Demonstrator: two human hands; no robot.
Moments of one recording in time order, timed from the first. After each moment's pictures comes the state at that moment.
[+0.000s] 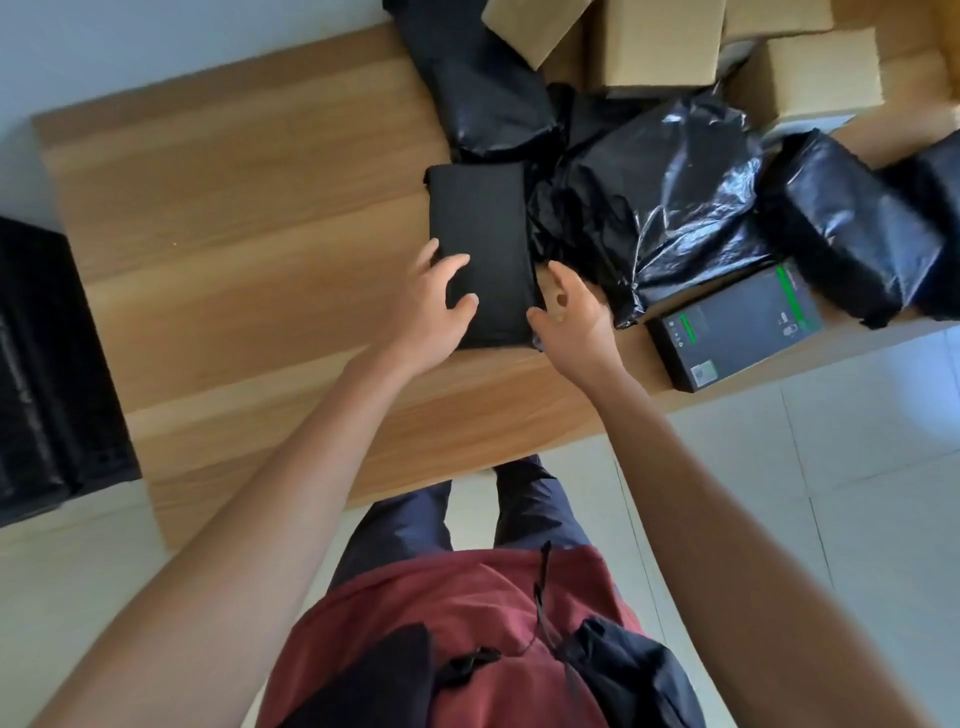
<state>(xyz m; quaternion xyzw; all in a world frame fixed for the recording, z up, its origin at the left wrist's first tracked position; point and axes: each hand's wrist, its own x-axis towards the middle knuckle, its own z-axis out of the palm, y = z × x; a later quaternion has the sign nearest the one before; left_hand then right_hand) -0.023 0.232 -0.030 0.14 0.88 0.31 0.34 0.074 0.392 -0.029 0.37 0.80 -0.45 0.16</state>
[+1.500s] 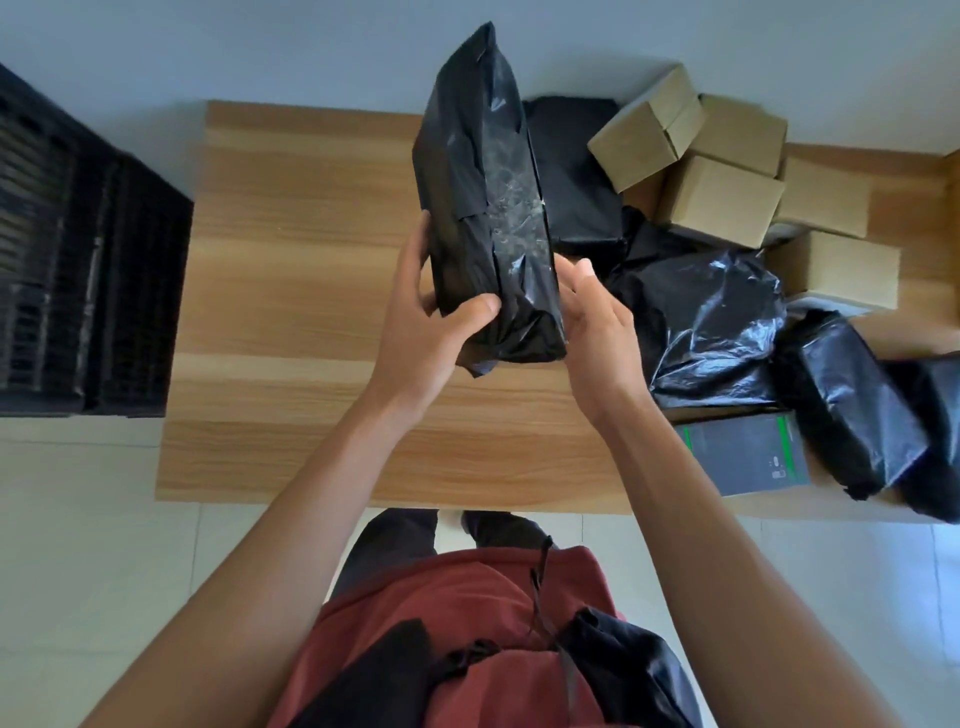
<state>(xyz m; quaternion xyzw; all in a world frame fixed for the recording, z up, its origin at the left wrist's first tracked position) 0.003 0.210 0.077 -0.07 0.68 0.71 0.15 0.026 0.376 0.074 0.24 0.66 -0.71 0.10</state>
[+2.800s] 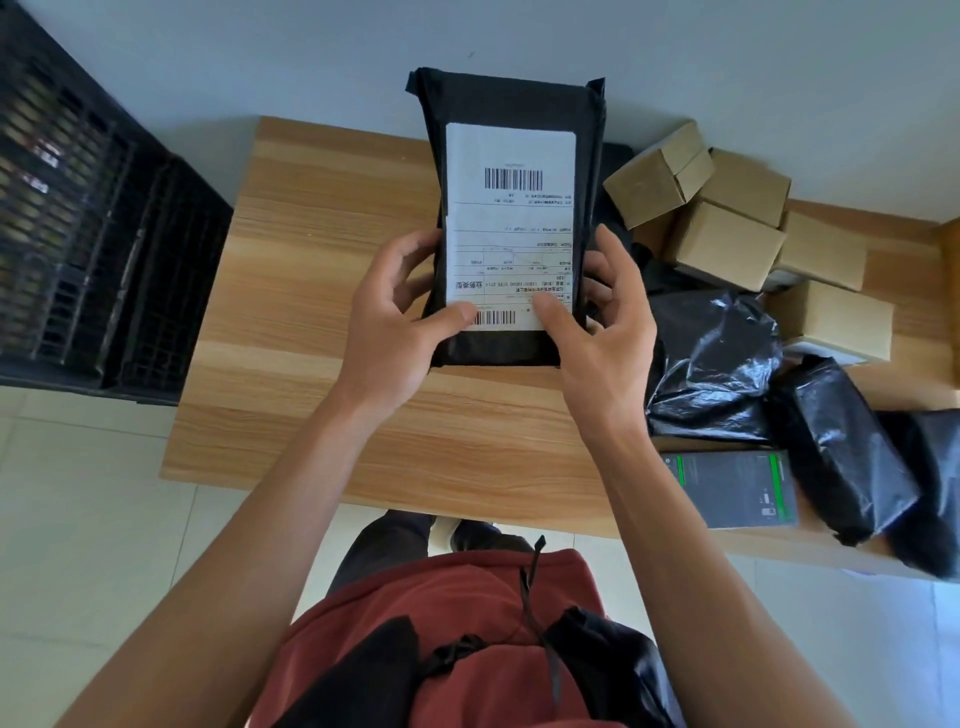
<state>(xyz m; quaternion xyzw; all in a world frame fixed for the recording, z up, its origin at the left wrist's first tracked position) 0.009 0.182 0.098 -0.05 0.72 0.69 0.06 0.036 0.362 0.103 0.17 0.77 -0.61 -0.07</state>
